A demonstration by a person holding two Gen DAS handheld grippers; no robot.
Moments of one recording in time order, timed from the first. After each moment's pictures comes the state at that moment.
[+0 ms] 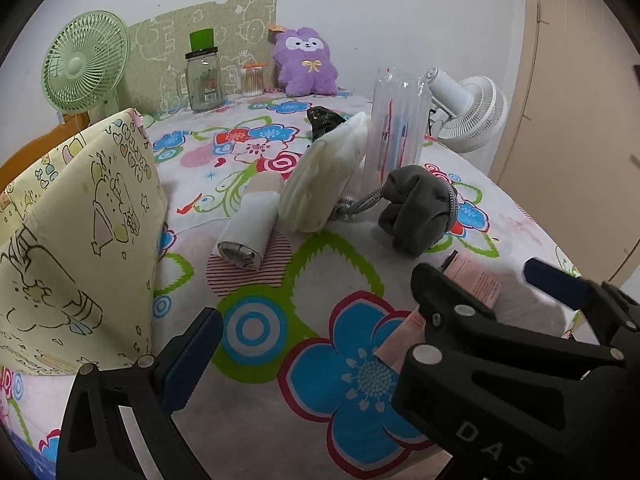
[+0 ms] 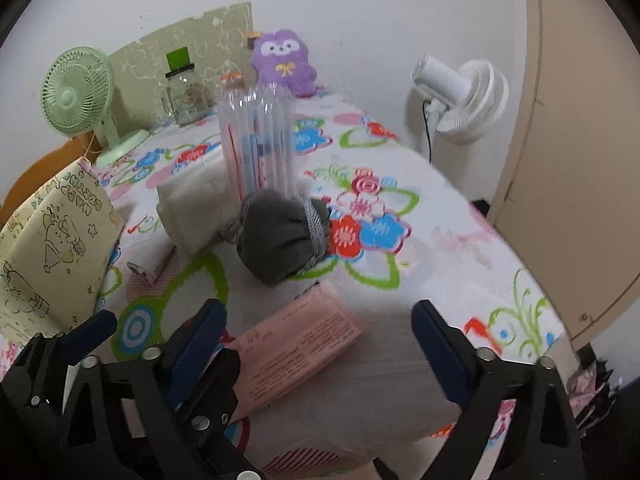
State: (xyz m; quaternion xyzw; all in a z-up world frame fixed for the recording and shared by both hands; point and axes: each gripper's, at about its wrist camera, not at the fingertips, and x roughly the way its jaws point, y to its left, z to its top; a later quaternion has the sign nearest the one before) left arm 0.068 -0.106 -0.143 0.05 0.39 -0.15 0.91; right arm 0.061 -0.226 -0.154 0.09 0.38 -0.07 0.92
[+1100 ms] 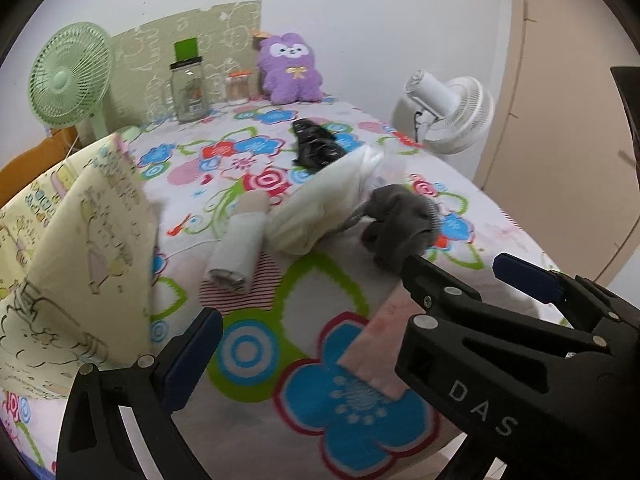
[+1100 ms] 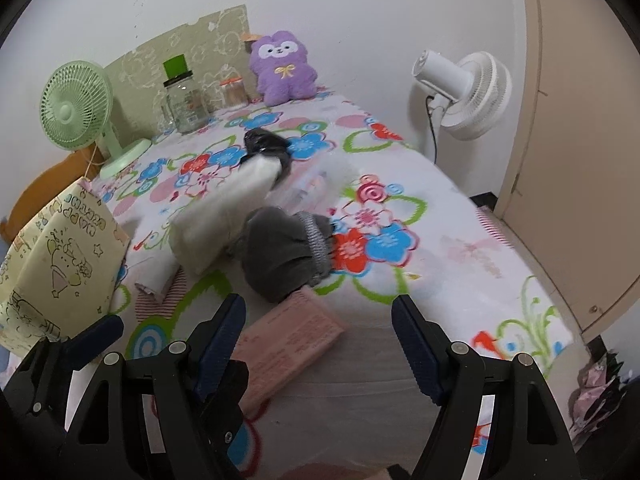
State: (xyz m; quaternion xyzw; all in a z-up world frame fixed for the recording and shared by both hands) left arm 0.072 -0.112 -0.129 0.06 0.38 -0.18 0.90; right arm 0.069 -0.232 -0.145 0.11 0.37 -0.07 0.92
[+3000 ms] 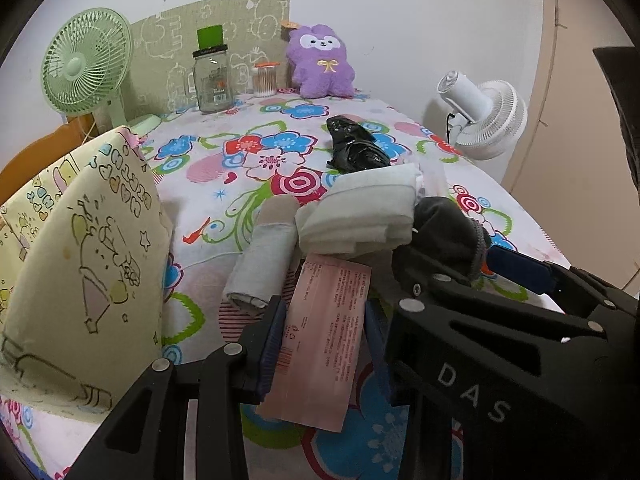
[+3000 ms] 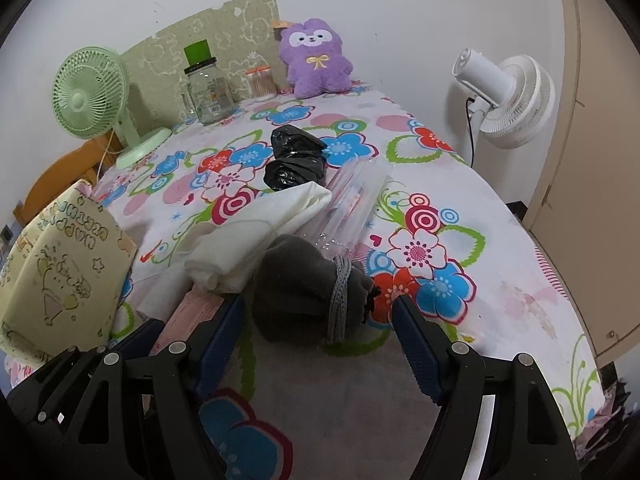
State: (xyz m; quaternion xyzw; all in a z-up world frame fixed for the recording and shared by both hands) left arm 0.107 -0.105 -0.136 0.05 0.40 -0.13 0.91; right arm 0.121 -0.225 -0.154 0.10 0.38 -0.01 0.92
